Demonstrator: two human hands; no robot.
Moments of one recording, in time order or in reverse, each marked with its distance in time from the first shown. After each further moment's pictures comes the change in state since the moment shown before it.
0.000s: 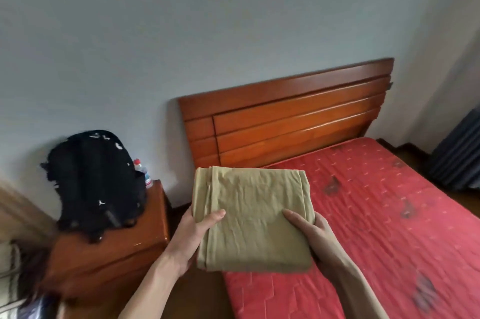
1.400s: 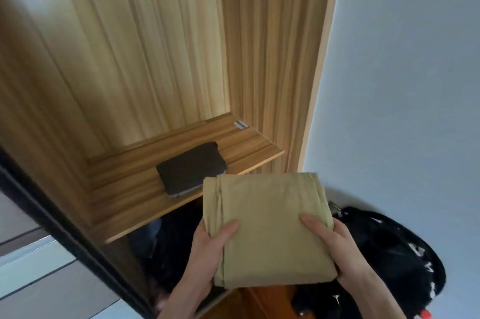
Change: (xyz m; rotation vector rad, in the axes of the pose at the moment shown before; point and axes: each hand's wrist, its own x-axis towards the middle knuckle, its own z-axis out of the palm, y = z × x) left_hand -0.070 0.093 -0.519 -0.410 1.486 0.283; right_hand 0.284 -0.015 0.750 -0.372 -1.183 0.207
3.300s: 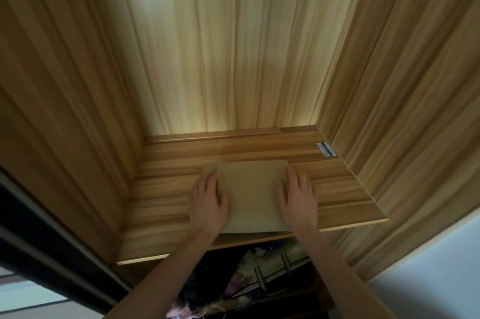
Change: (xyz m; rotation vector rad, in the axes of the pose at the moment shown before) left_hand 0.318 0.010 -0.141 1.059 0.653 0.346; right_hand 0.413 0.034 0.229 -1.230 0.040 -0.761
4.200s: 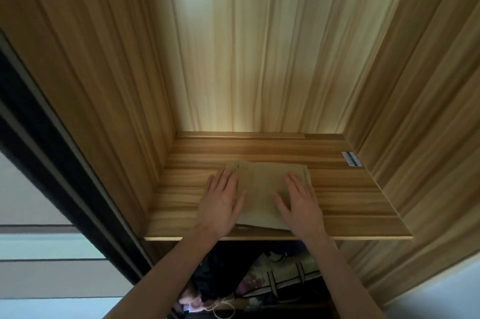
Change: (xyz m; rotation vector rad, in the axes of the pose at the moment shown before) left_hand -0.031 0.001 -0.049 0.298 -0.084 0.239; right_hand -0.015 -0.022 -0.012 -0.017 -0.237 -0.237
